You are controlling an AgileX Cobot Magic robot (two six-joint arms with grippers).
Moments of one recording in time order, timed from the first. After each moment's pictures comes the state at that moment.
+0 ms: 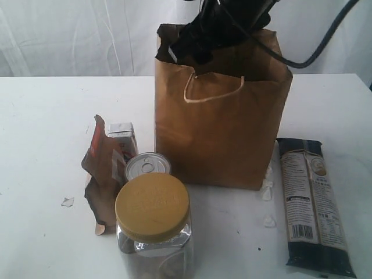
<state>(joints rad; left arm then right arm) -0.18 0.00 0.02 0.25 0.43 -0.05 0.67 1.69 -1.65 -0.45 0.91 0.19</state>
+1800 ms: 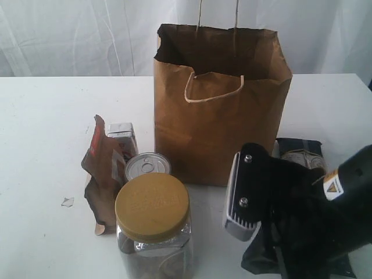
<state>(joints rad) -0.18 0.00 0.02 0.25 0.43 -0.05 0.68 1.14 -0.74 0.38 0.90 -0.79</state>
